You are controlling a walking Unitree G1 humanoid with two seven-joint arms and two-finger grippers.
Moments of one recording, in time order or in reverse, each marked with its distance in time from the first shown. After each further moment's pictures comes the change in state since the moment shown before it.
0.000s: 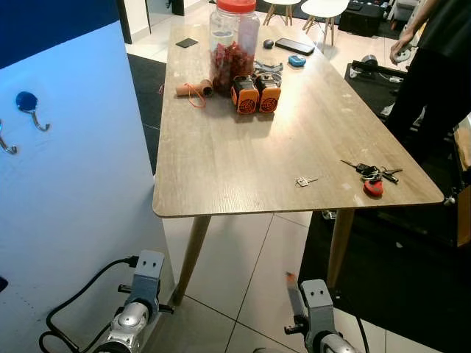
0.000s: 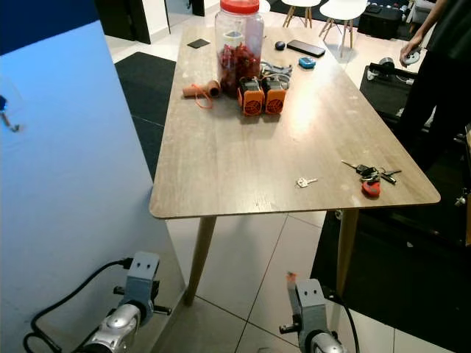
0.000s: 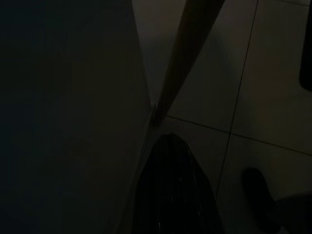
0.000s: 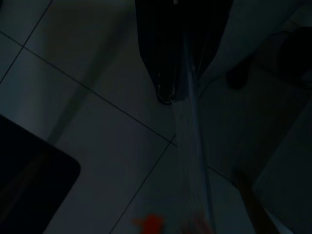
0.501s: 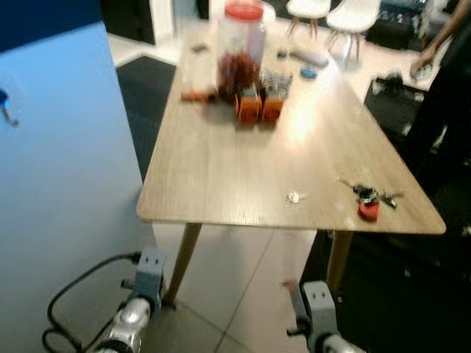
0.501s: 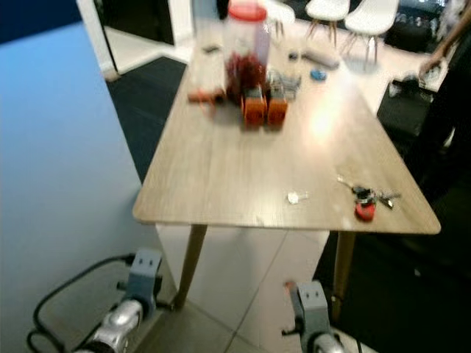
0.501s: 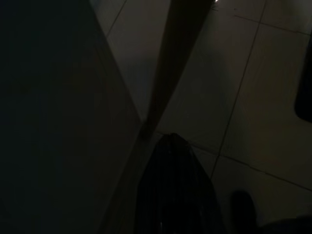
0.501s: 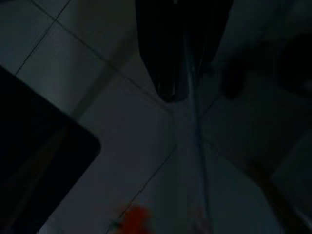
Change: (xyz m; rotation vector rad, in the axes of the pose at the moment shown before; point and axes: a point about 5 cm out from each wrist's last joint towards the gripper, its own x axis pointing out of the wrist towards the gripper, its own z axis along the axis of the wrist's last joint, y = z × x) left arm 0.000 0.000 0.002 0.010 -0.014 -0.008; right arm 0.002 0.004 0.005 0.000 -0.024 0.011
